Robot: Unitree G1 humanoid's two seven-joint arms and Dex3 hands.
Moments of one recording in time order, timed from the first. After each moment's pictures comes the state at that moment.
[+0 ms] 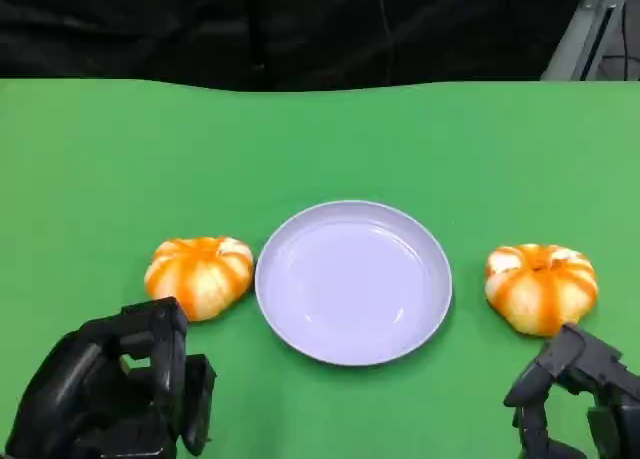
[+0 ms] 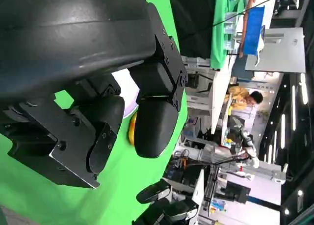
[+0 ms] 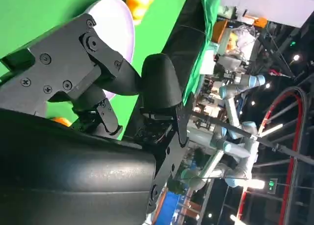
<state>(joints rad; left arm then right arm) 0.28 0.16 0.10 -0.32 -0.51 0.12 -0.53 0.36 0.03 0.05 -0.05 -0.18 -0.73 -0.08</state>
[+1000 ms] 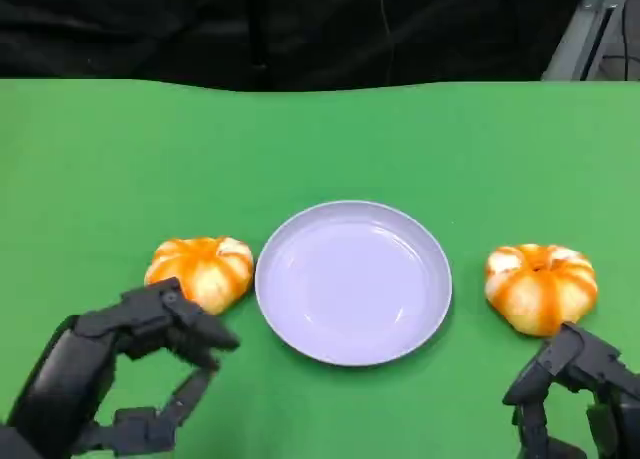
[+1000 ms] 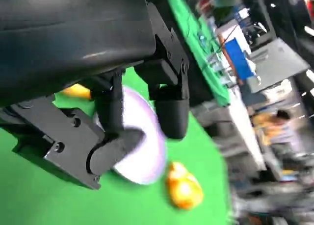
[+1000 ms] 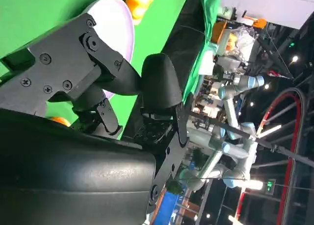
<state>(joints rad) 0.28 0.16 0.08 -0.29 0.06 -0.31 -0.31 0.34 0.03 0.05 -0.04 -0.18 -0.73 -0.08</state>
